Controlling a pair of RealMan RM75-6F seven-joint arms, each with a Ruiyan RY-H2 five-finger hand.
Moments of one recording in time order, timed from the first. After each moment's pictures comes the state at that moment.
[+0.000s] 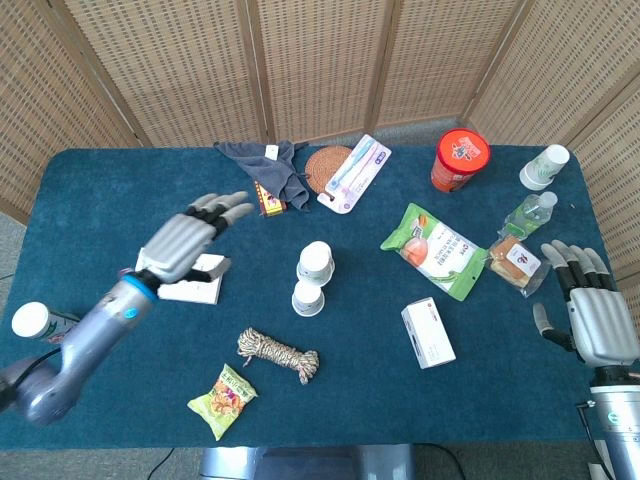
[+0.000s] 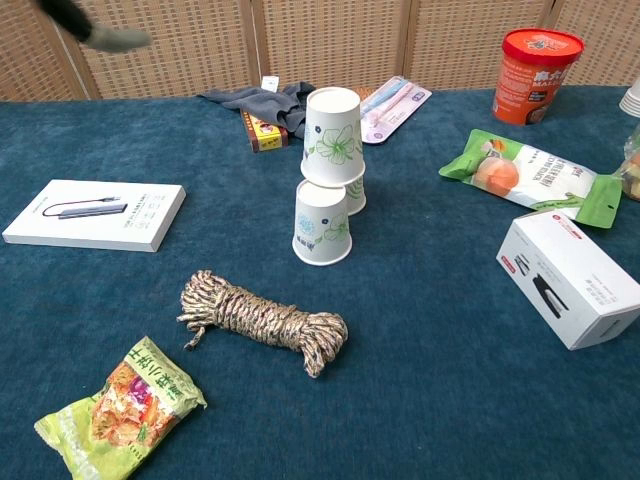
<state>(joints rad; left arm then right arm) -0.81 -1.03 -0.18 -1.86 1.18 0.94 0.04 0.21 -0.90 0.16 -1.95 -1.33 1.38 -0.09</state>
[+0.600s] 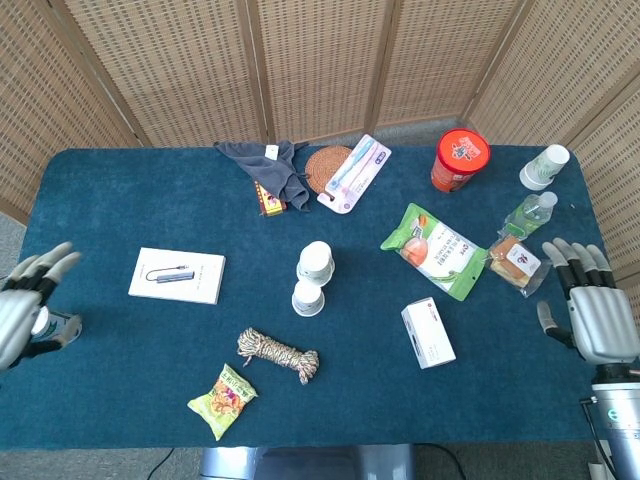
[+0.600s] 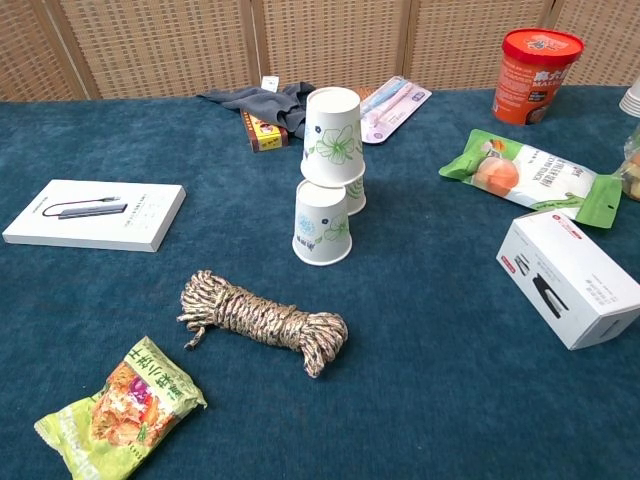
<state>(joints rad) -0.28 -0.73 0.08 -1.98 1.43 1.36 -0.13 0.21 -0.93 0.15 -1.89 -1.36 1.39 -0.12</state>
